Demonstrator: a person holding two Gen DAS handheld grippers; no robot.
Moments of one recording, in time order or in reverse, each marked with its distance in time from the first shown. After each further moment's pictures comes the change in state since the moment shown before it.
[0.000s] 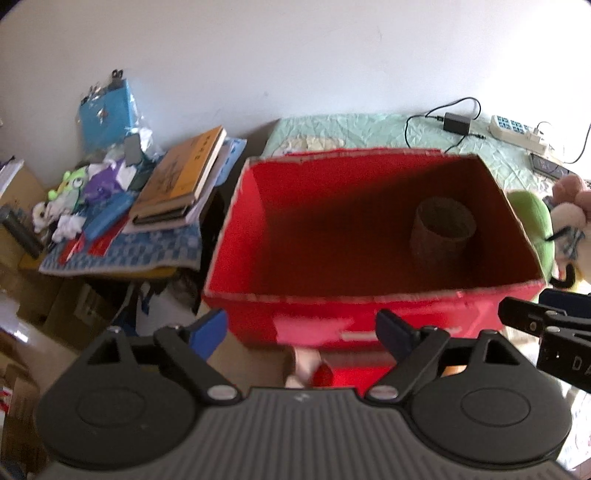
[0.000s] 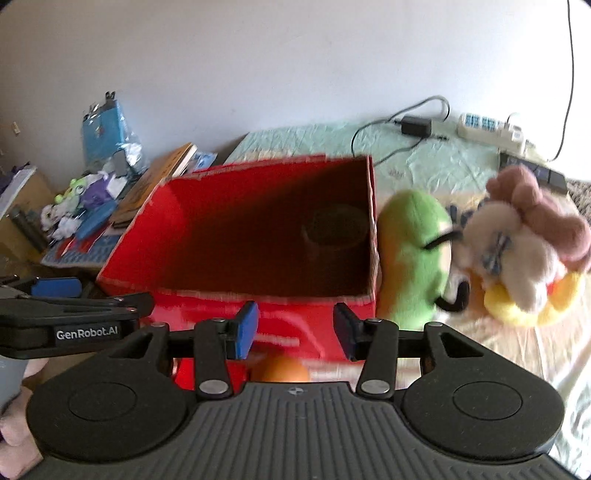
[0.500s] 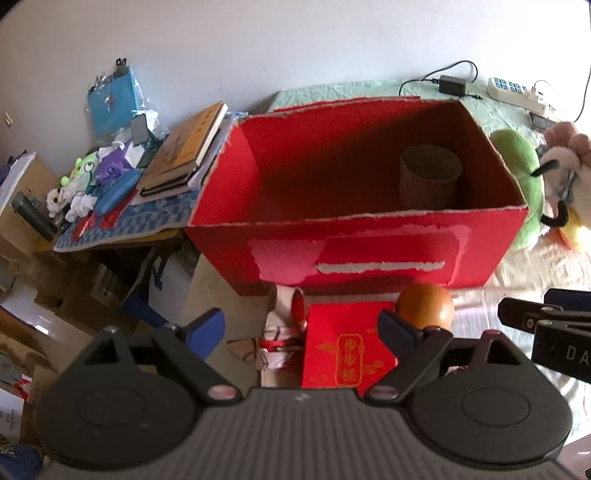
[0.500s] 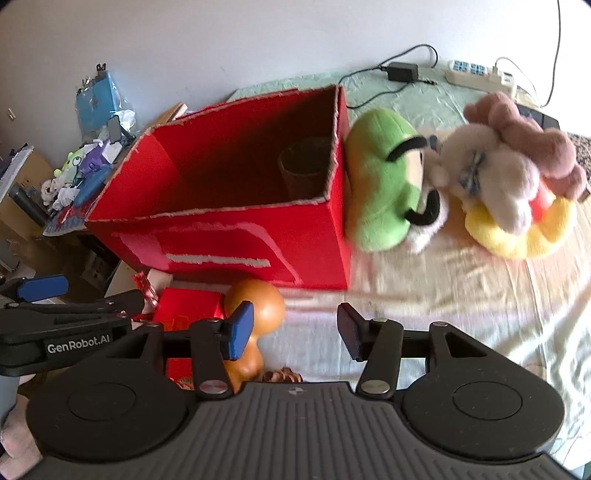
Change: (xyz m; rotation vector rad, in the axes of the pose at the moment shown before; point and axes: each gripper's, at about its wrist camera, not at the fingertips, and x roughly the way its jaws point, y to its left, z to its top) left arm -0.012 -0.037 -0.041 0.039 0.064 0.066; right arm -0.002 -0.029 -0.038 0.027 0.126 0.031
